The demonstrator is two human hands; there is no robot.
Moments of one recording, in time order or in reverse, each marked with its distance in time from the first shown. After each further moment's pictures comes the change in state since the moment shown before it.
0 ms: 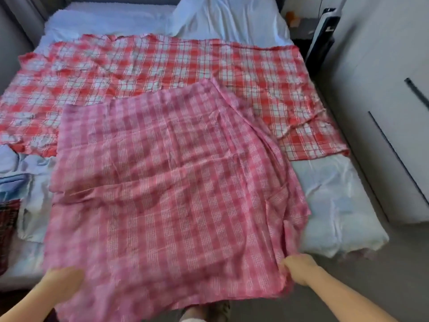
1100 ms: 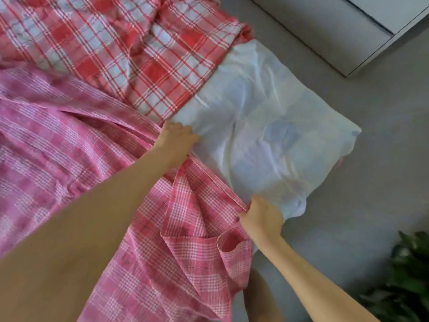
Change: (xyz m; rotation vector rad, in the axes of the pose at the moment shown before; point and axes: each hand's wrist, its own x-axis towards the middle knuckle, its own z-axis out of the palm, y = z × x) left_hand 0.333 0.614 -0.342 0.611 0.556 0.903; right_hand 0.188 0.161 0.053 1.142 0.359 0.727
